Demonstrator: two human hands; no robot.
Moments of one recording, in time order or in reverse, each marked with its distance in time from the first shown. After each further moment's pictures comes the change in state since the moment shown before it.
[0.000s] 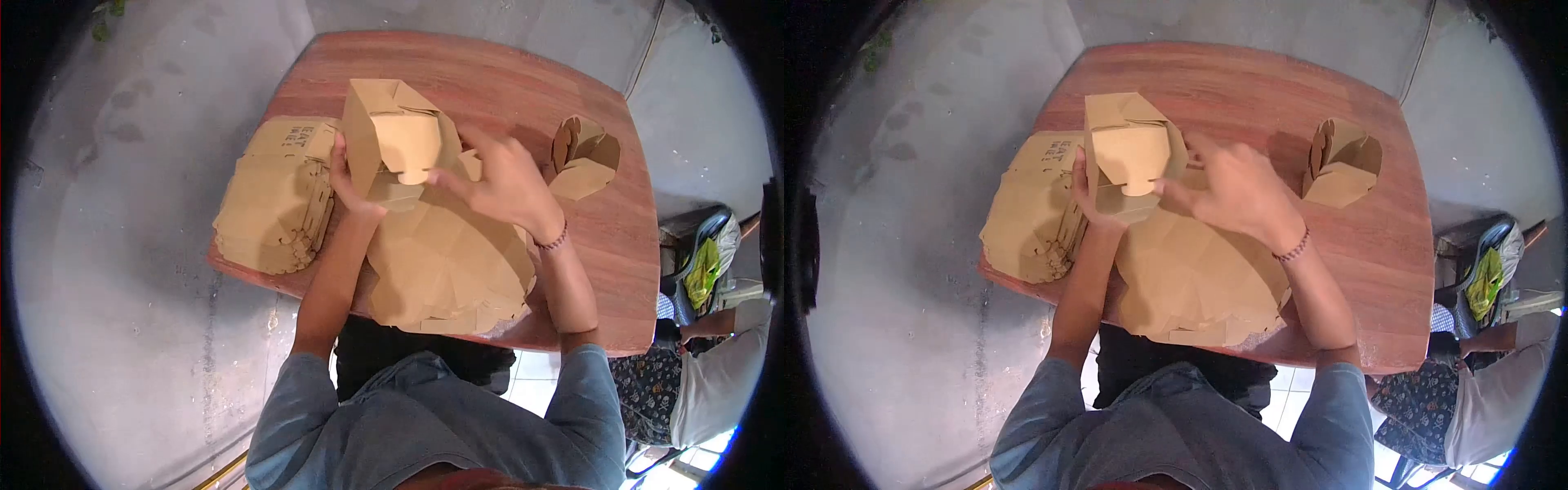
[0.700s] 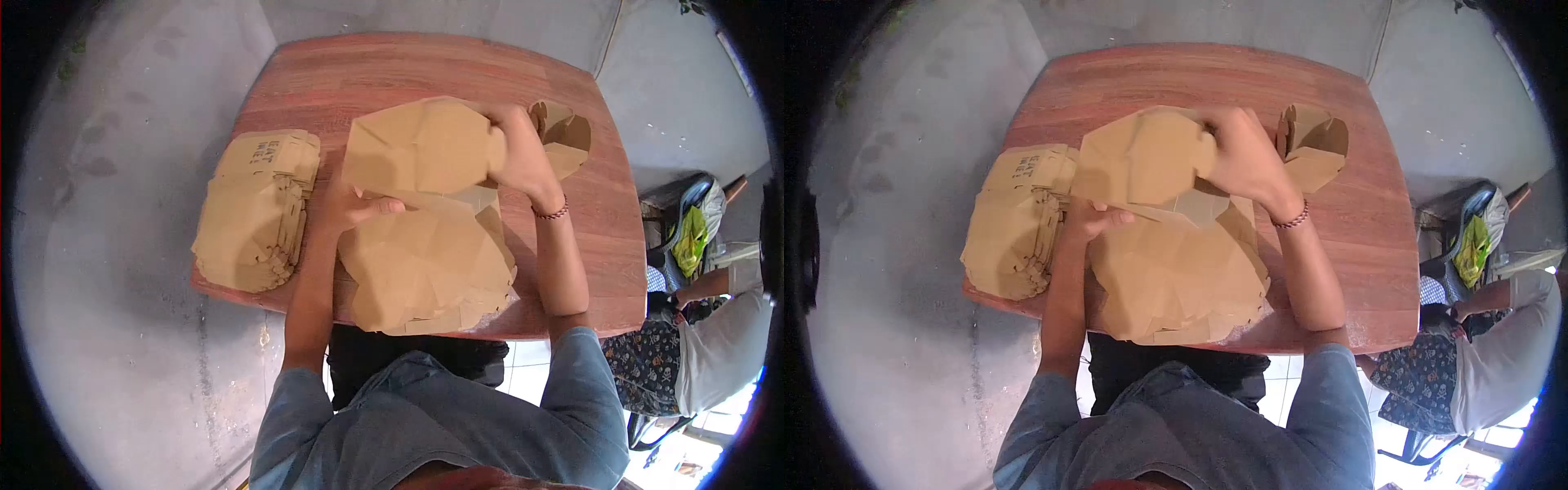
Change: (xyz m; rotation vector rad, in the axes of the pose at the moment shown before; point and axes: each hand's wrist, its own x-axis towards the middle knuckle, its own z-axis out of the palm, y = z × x) left_hand -0.012 0.011 0.015 0.896 -0.330 -0.152; right_hand 0.012 0.025 -0.041 0.285 -0.105 0.185
